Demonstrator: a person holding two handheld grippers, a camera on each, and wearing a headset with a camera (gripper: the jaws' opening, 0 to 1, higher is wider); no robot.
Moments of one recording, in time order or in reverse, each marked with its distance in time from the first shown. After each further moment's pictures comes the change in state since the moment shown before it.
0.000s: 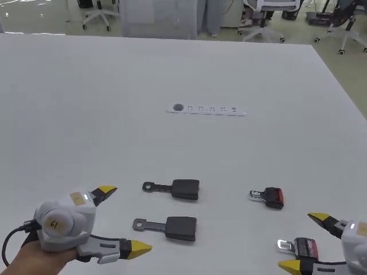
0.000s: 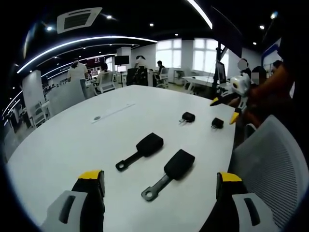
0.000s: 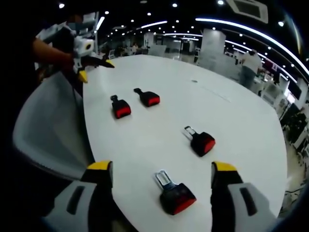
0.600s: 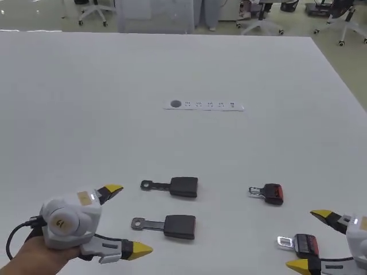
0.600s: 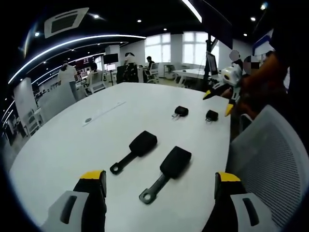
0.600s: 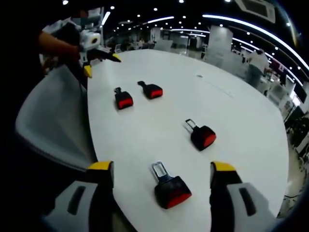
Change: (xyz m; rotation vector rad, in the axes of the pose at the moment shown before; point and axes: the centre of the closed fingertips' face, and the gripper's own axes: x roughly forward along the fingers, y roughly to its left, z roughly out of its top) left arm 0.016 -0.008 -0.001 0.080 0.053 -0.064; right arm -0.001 -0.007 -0.015 -0.036 0.046 0.055
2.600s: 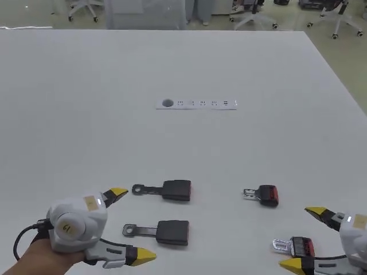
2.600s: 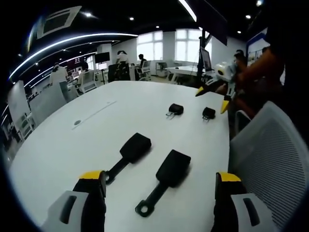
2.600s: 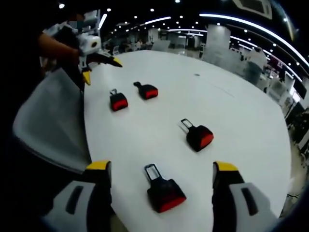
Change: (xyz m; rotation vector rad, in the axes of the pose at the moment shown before) left arm 0.033 -0.004 0.004 0.037 0.019 -0.071; right arm 0.009 -0.013 0.000 0.030 -0.003 0.004
